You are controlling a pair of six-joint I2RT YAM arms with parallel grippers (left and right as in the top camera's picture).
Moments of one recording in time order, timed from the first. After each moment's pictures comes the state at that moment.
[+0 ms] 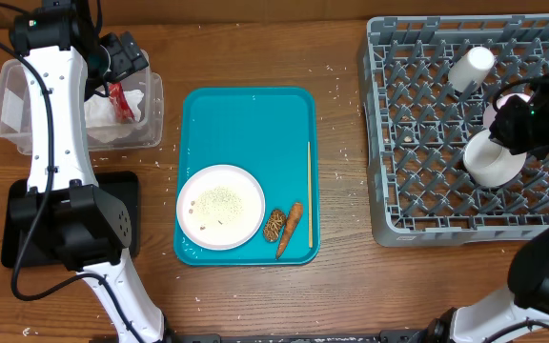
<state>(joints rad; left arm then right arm) 0.16 2.12 2.24 -1.29 0.00 -0.39 -0.40 1.82 1.65 -1.21 -0.21 0.23</state>
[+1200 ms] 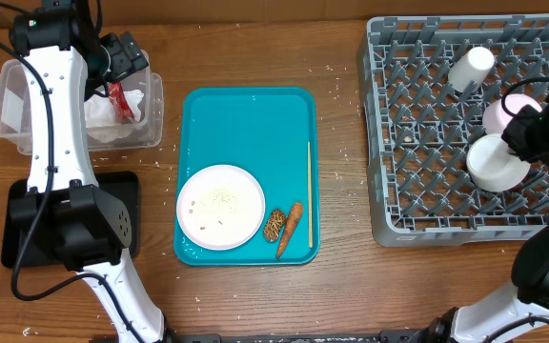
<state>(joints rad) 0.16 2.12 2.24 -1.29 0.00 -0.39 -0.44 1.85 1.65 -1.23 -0.06 0.31</state>
